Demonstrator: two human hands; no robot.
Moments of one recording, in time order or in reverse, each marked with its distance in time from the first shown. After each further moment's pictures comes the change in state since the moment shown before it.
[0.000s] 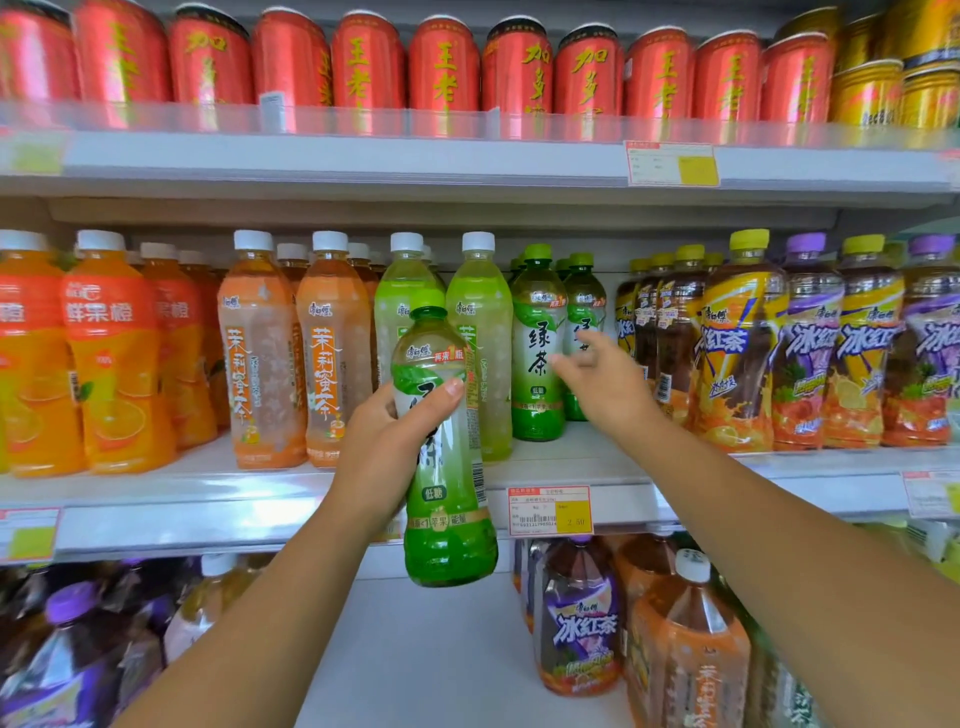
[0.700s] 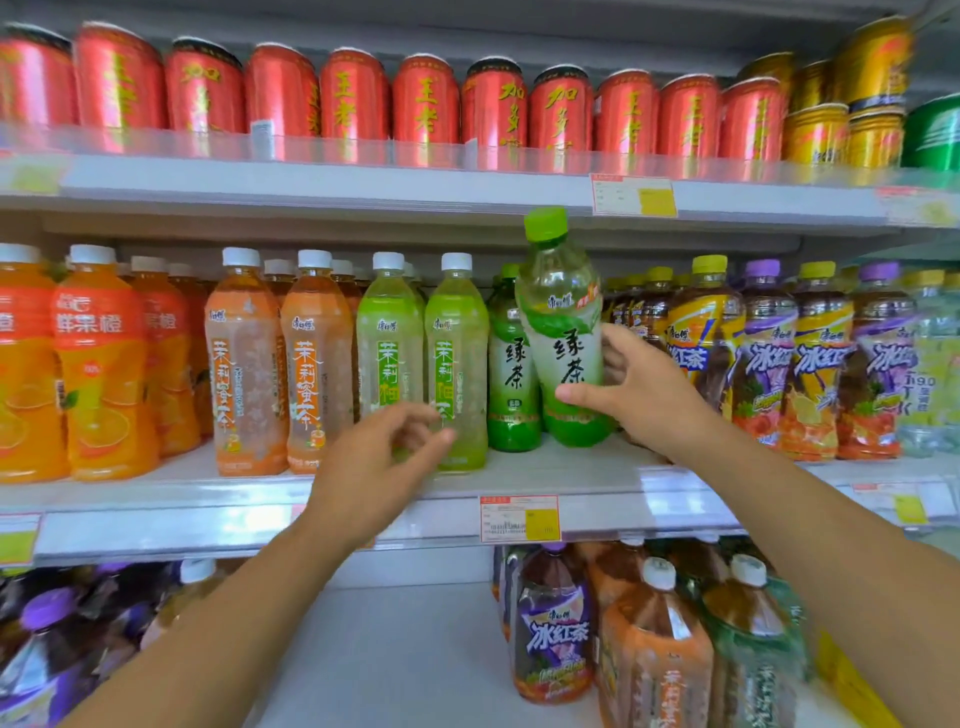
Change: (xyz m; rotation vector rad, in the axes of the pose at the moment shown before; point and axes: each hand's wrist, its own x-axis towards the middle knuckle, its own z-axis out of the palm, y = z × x) left_hand 0.005 -0.018 -0.007 0.671 -0.020 0.319; right_hand -0.031 -0.009 -0.069 0.182 -0.198 -0.194
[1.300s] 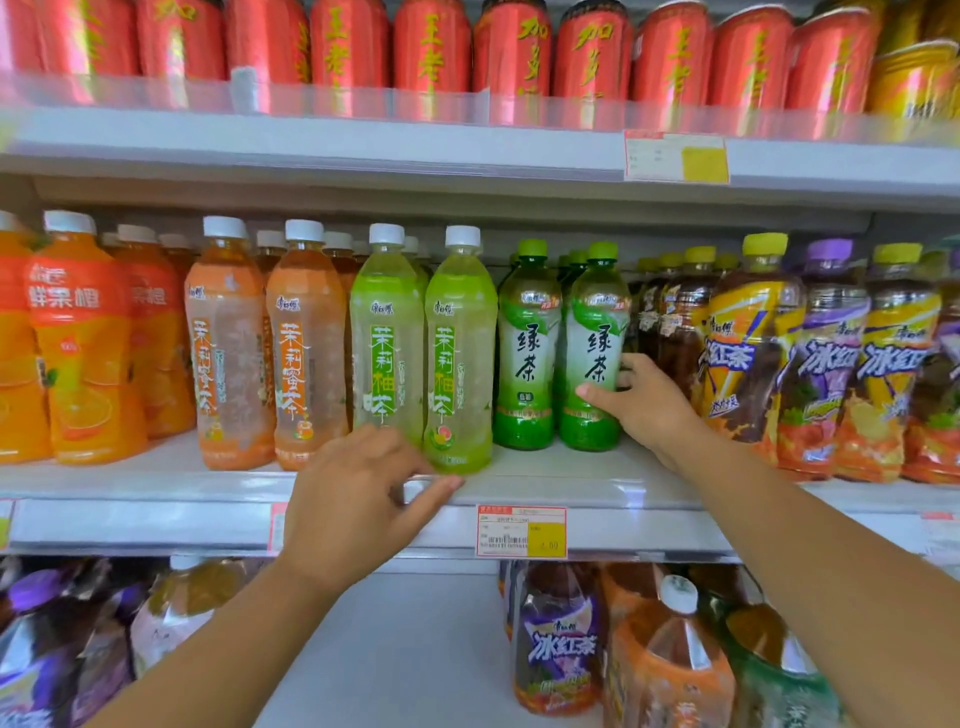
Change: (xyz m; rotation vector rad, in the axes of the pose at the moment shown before) left_hand -0.009 -0.031 0.017 0.528 0.120 0.381; right_hand 0.054 0.077 0.012 -0.018 0.111 0.333
